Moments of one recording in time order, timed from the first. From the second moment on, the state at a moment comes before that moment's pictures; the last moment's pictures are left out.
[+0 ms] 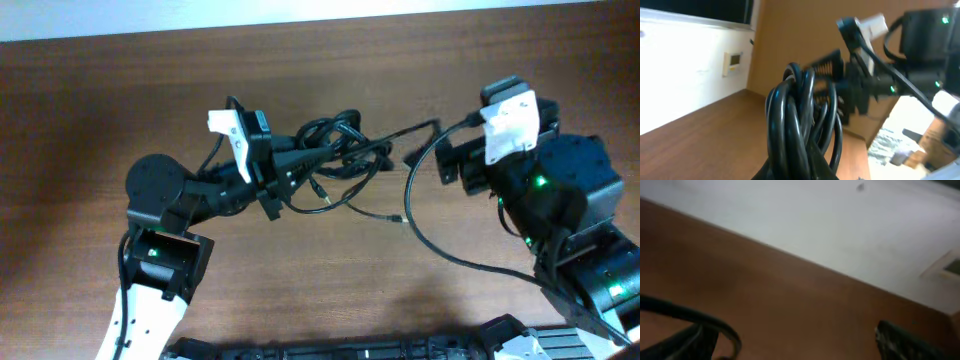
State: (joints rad) left arm -0.32 1.03 0.90 0.27 0.92 -0.36; right arm 0.35 0.90 1.23 -0.69 0.15 -0.19
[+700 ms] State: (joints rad) left arm -0.32 1.03 0.90 0.27 0.93 -0.41; right arm 0.35 0.96 1.23 -0.70 -0.36 -0.29
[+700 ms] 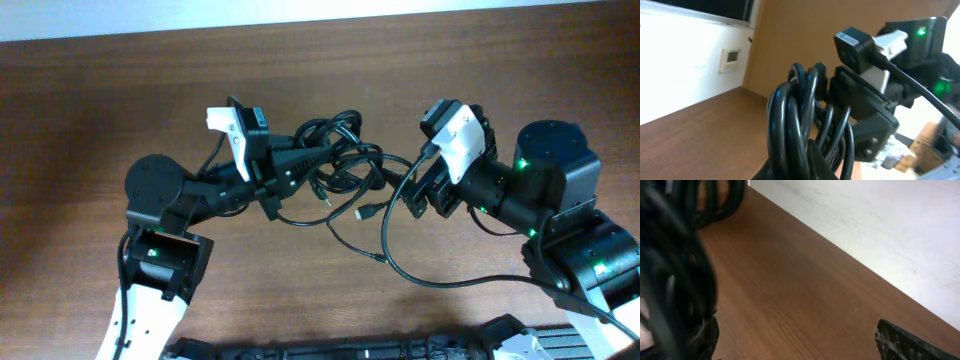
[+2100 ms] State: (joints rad) left arm -0.41 1.10 0.90 0.38 1.09 -0.42; right arm 0.37 0.95 1.23 -0.60 0.29 -0.14
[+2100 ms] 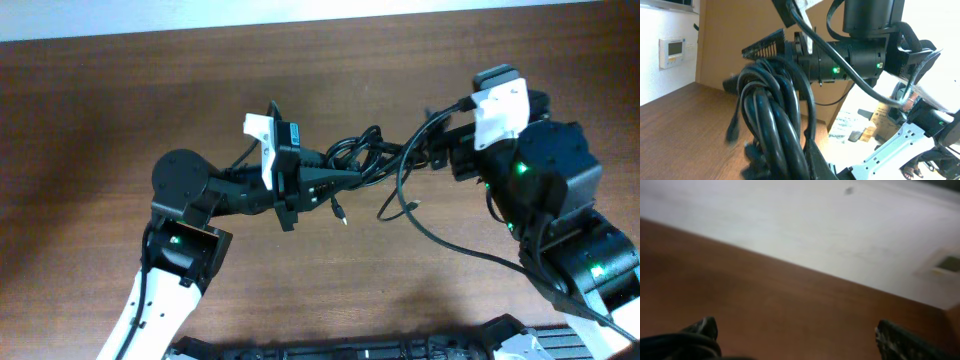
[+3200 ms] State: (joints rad) left arm -0.24 1.09 0.90 0.39 1.18 -0.48; right arm 0.35 0.93 1.23 -0.88 -0.03 -0.24
